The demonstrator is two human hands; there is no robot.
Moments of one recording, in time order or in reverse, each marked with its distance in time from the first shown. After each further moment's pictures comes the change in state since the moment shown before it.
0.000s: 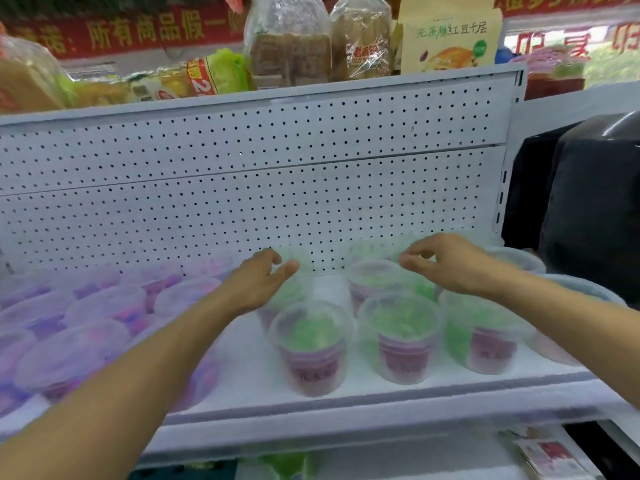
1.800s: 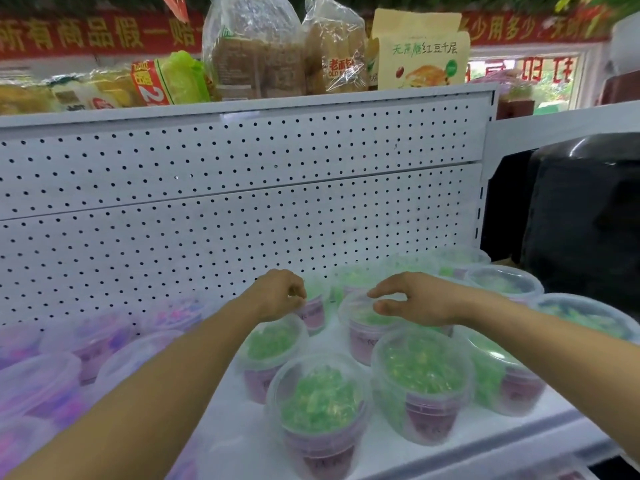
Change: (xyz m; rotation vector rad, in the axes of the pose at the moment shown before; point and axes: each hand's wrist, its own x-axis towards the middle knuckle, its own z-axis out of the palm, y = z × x) left_hand 0.119 -0.005 0.032 0.118 -0.190 0.349; right_hand 0.044 -0.016 0.036 0.010 -0.261 0.114
